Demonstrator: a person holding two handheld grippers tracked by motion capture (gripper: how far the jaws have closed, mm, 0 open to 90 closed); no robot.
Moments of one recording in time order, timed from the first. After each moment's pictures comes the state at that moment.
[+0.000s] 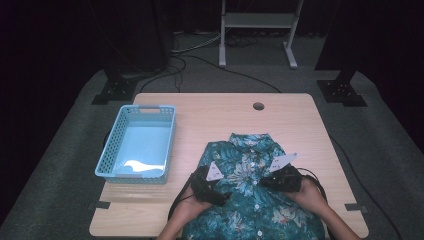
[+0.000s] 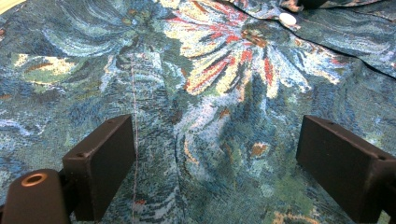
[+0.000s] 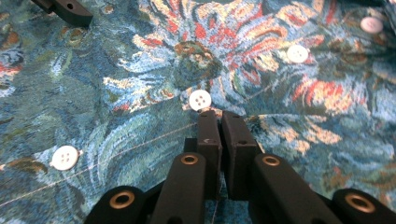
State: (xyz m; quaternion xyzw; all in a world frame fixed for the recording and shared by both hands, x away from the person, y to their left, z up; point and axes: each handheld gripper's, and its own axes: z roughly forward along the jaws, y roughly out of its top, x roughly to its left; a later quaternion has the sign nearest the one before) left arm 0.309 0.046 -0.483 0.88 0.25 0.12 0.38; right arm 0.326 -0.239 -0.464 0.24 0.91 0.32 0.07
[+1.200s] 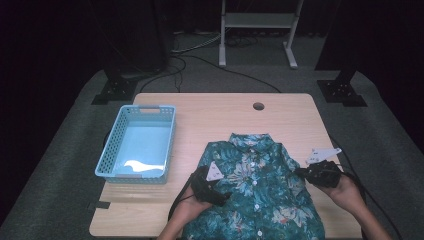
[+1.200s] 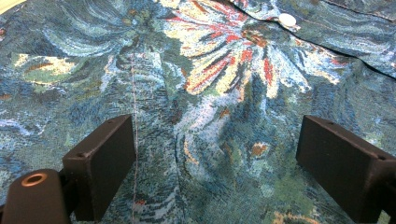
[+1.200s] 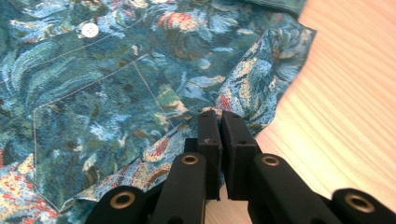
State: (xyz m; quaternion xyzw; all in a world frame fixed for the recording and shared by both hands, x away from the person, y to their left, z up) left arm 0.309 0.046 -0.483 0.88 0.25 0.12 0.38; right arm 0.320 -0.330 -0.432 0.31 0.89 0.29 0.16
